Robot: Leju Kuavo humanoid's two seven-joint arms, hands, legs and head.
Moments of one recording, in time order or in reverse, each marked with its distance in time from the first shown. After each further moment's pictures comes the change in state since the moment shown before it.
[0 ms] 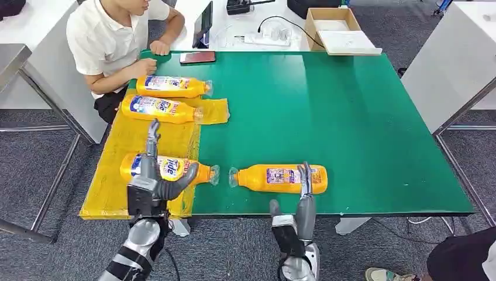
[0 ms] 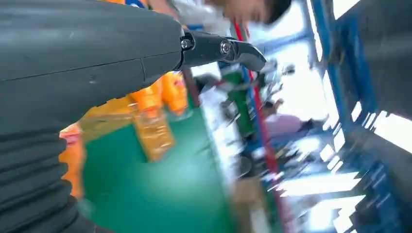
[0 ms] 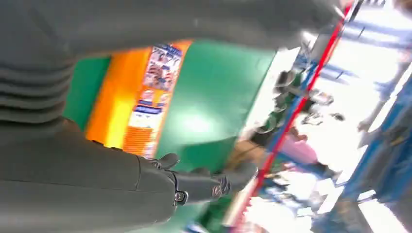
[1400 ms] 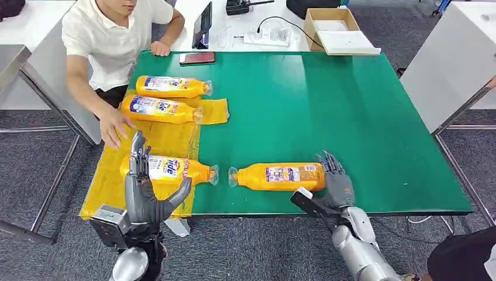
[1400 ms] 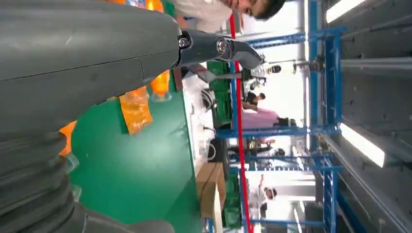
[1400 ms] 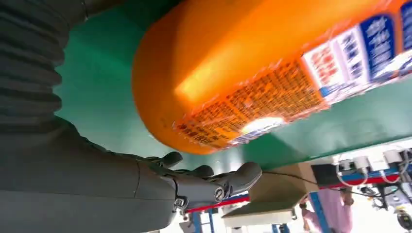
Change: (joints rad) left arm 0.197 -0.009 -0.024 -0.310 -0.019 -0.088 0.104; right arm -0.337 -0.275 -0.149 0.468 0.635 0.160 0.349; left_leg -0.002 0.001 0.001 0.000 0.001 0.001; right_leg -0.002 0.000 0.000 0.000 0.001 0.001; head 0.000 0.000
